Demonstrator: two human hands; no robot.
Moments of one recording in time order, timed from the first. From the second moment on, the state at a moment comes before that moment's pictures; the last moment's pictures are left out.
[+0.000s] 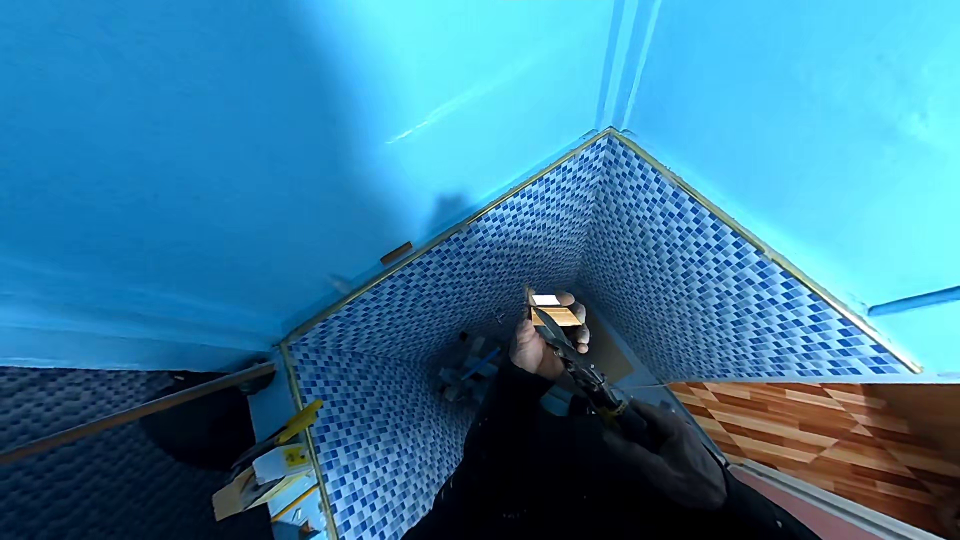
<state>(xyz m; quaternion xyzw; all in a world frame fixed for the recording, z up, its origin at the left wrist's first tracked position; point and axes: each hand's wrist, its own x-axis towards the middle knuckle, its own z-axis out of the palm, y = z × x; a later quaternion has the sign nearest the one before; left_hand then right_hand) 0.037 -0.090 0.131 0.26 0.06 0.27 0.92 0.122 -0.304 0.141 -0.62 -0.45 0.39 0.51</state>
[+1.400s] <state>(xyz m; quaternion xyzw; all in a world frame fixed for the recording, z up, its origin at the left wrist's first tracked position) 0.025 -0.099 0.137 0.27 0.12 0.27 0.92 0.105 -0.309 0.155 -0.65 -0.45 0.35 0.50</state>
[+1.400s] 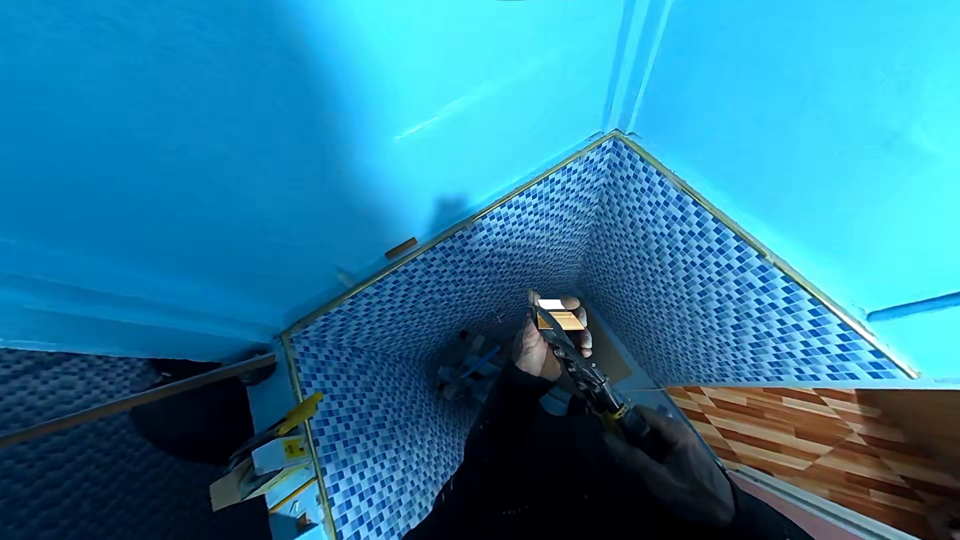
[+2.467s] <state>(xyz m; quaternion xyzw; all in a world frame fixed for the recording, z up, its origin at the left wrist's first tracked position) 0.021 -0.053 0.102 0.22 0.09 0.28 0.93 0.148 -0.343 0.113 -0.79 -0.46 0.31 0.24</state>
